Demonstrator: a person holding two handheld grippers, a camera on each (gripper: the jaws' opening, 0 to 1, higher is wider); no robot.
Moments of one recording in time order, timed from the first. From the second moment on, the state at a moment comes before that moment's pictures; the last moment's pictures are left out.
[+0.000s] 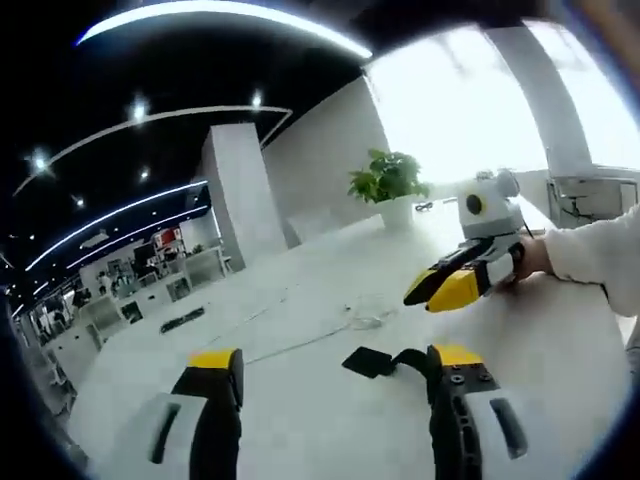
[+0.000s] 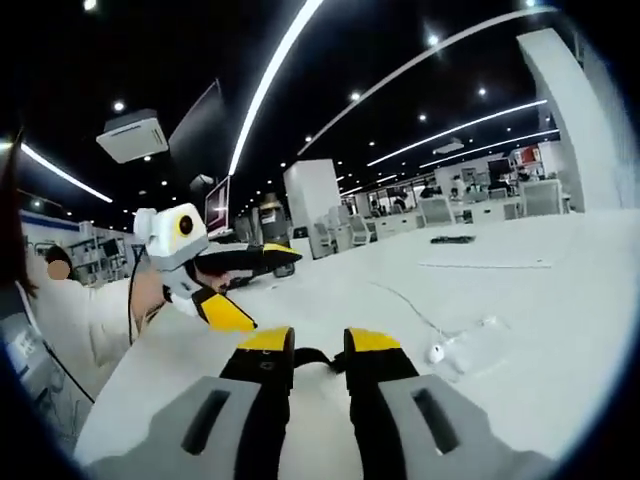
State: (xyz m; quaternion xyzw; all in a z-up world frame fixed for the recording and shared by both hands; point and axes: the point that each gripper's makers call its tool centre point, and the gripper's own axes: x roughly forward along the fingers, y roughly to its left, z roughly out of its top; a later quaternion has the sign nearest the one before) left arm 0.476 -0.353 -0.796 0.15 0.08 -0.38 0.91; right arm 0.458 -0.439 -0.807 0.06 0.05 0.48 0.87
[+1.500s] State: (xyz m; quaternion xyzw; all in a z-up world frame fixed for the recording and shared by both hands) left arm 0.579 -0.415 -0.837 0.33 0.16 -0.39 0.84; right arm 0.496 -0.492 -0.784 0.11 0.02 0.39 0.91
